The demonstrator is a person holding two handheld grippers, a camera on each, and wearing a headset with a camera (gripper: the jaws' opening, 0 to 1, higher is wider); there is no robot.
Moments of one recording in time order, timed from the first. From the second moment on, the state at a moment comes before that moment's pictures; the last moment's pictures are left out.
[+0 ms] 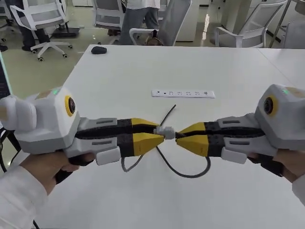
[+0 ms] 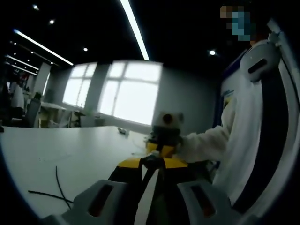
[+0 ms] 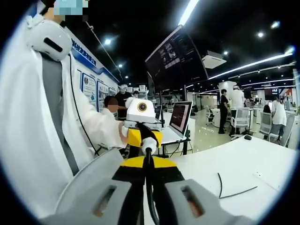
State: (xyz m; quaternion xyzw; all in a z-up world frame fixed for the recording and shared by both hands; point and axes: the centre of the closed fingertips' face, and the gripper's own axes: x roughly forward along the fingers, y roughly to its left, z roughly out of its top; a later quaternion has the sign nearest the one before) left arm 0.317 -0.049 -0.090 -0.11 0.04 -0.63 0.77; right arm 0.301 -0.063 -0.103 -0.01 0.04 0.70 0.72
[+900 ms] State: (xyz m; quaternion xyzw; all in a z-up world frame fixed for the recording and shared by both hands) left arm 0.310 -0.067 -0.092 -0.15 0.07 -0.65 0.74; right arm 0.299 -0.065 -0.102 0.00 0.03 0.70 0.72
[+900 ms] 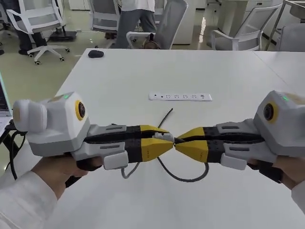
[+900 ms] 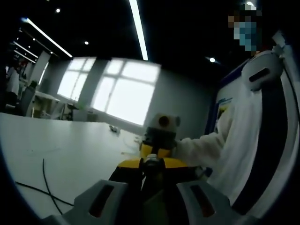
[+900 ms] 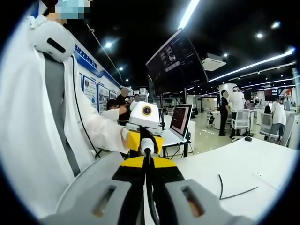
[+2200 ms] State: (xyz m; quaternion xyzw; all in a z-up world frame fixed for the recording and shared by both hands) left arm 0.327 -0.036 -0.112 -0.15 0.07 -0.61 0.77; right arm 0.334 -0.132 -0.218 -0.11 0.17 0.64 0.74
